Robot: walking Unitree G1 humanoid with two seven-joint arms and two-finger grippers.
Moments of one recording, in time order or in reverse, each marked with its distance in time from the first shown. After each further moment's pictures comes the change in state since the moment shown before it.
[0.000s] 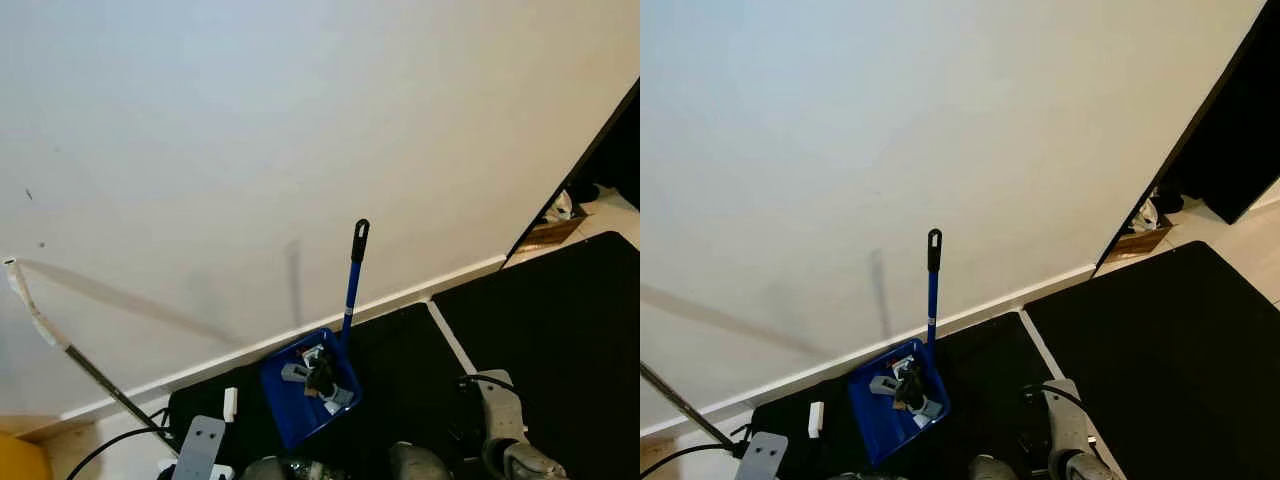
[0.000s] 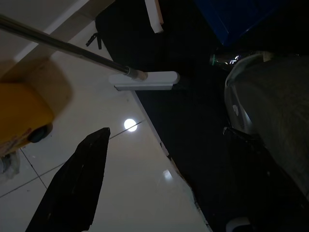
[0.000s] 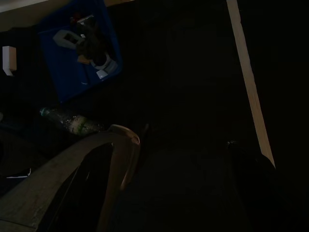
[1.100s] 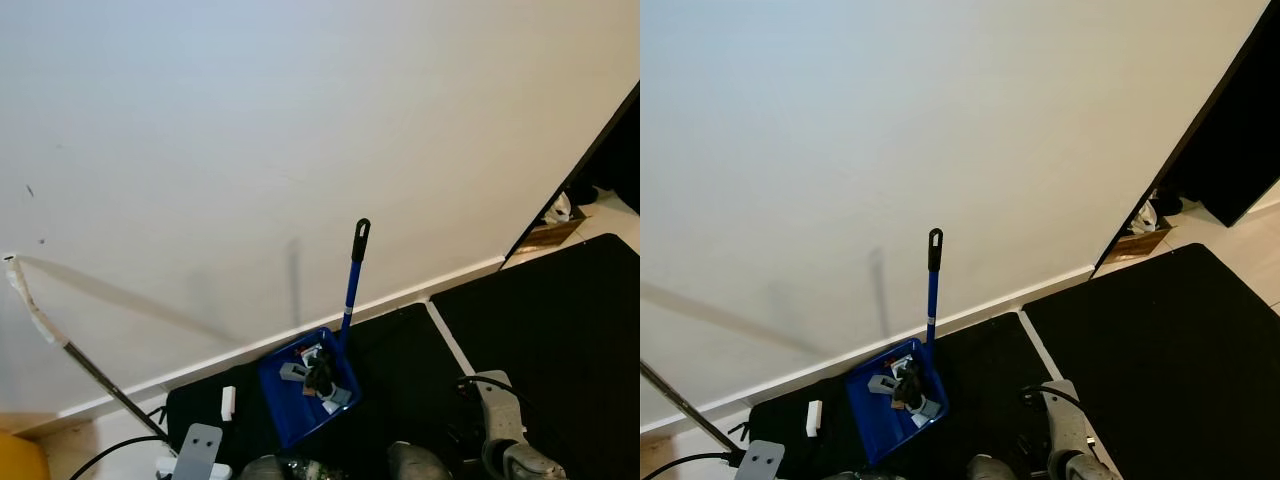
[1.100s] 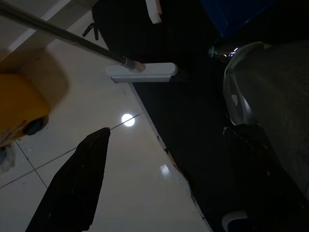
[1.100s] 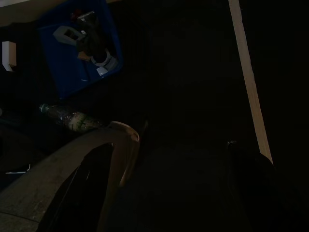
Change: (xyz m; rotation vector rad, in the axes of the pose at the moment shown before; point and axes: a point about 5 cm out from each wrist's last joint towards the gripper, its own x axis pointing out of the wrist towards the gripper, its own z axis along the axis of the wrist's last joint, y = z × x) left arm -0.002 0.000 -0.008 -0.008 0.019 0.004; right arm 0.000 0.000 -0.001 -0.003 0.004 0.006
